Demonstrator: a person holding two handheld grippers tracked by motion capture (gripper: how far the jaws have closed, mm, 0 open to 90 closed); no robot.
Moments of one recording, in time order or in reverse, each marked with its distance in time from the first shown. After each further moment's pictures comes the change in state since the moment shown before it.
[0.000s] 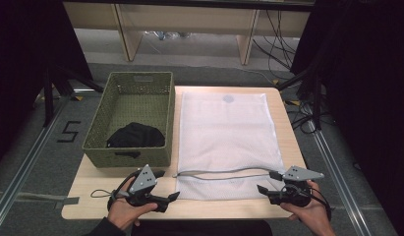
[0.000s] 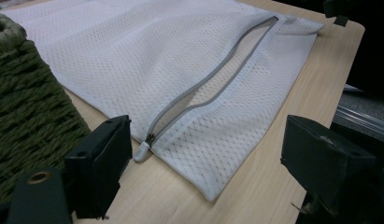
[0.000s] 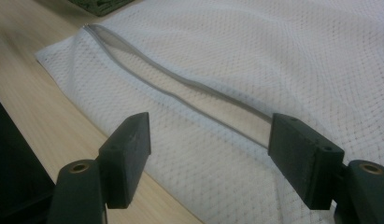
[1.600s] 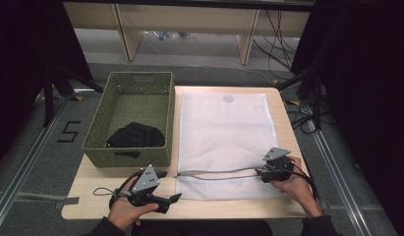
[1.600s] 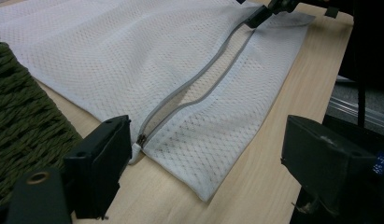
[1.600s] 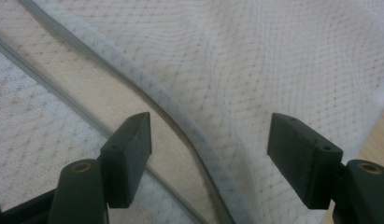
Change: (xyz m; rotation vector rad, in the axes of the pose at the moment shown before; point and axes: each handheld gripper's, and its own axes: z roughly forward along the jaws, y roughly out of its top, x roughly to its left) left arm 0.000 0.001 0.004 0.034 -0.035 0.021; right arm -0.049 0.023 0.075 0.282 -0.205 -0.255
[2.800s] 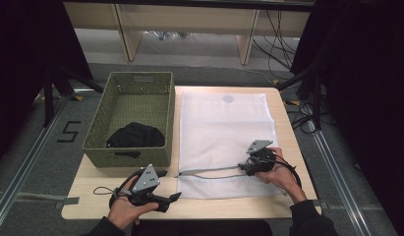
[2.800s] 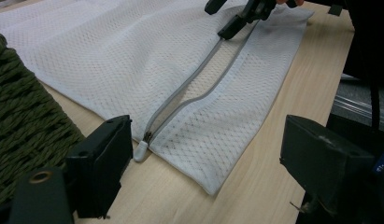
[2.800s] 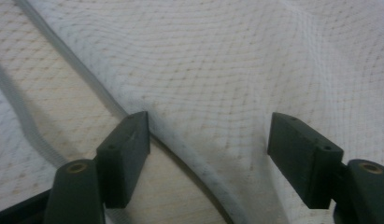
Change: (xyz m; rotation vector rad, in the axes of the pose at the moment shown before) left arm 0.000 0.001 0.000 -0.009 0.010 0.012; right arm 0.004 0.039 0.039 -0.071 0.125 -0.075
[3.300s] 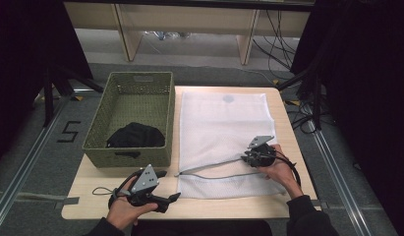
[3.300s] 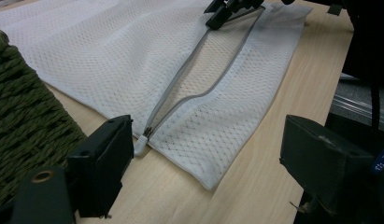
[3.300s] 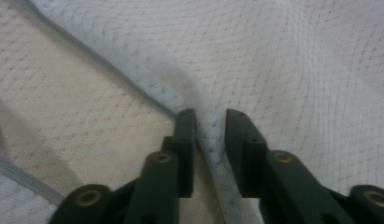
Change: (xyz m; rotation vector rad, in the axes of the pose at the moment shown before) left arm -0.001 -0.001 -0.001 0.000 0.000 -0.012; right arm -0.010 0.003 0.002 0.024 0.020 0.079
